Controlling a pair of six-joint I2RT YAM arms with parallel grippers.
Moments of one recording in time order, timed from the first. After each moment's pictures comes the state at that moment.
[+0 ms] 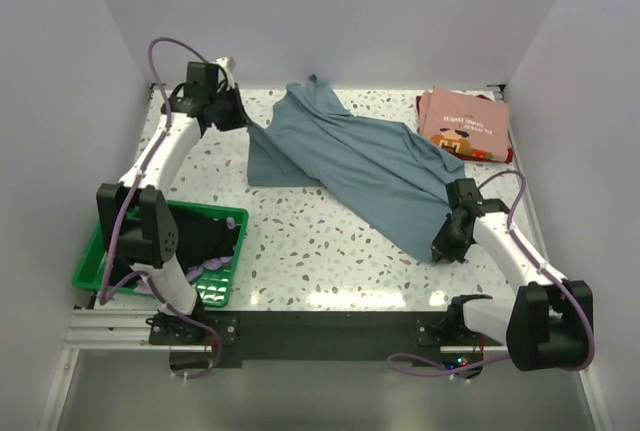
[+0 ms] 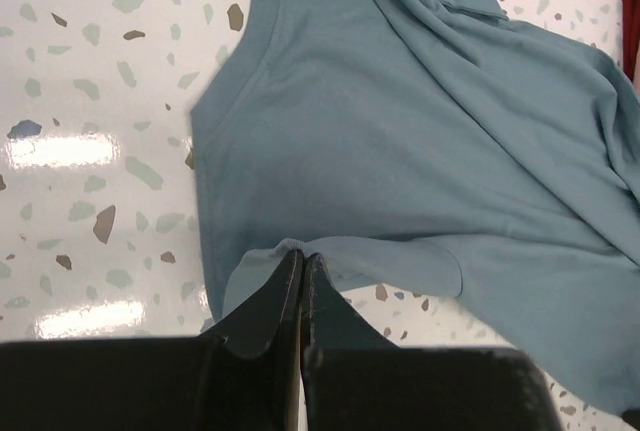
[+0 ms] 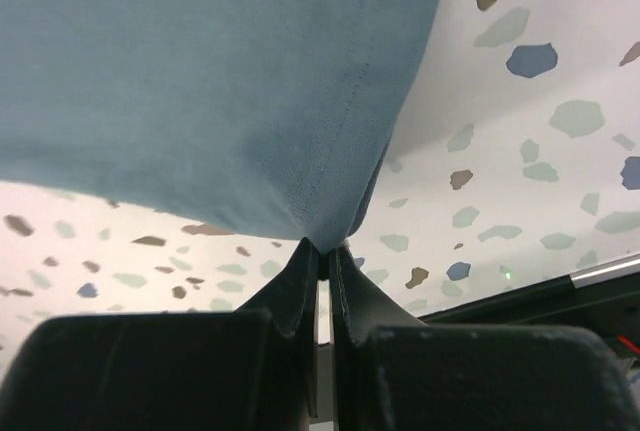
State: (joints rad) left arm -0.12 1.78 1.59 -0.56 0.20 -0.33; right arm 0.09 1.17 0.64 -0.90 0.04 0.73
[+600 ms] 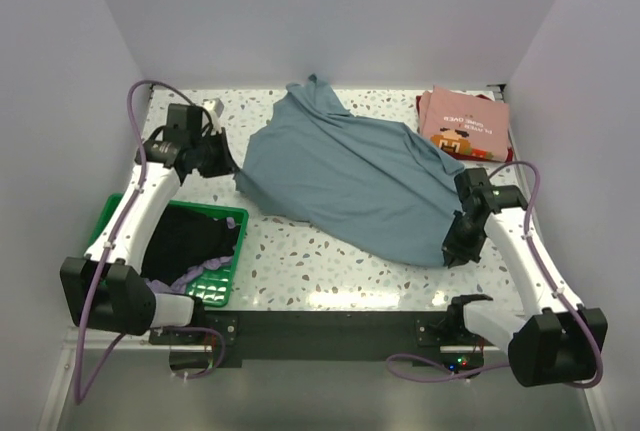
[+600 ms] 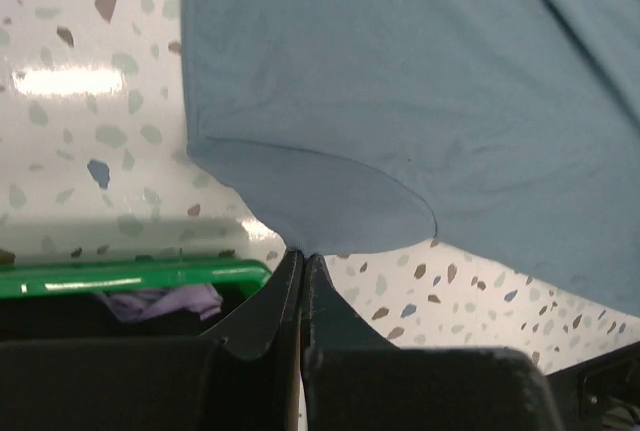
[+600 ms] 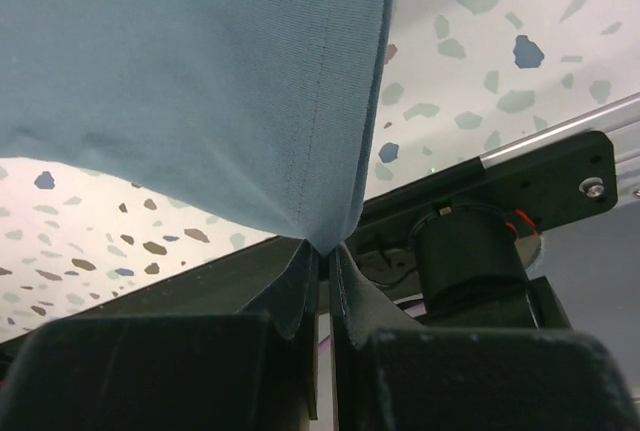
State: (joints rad) left arm -0.12 1.35 1.23 -0.73 0.22 -0.30; right arm 0.09 1.09 0.89 -1.30 0.05 0.64
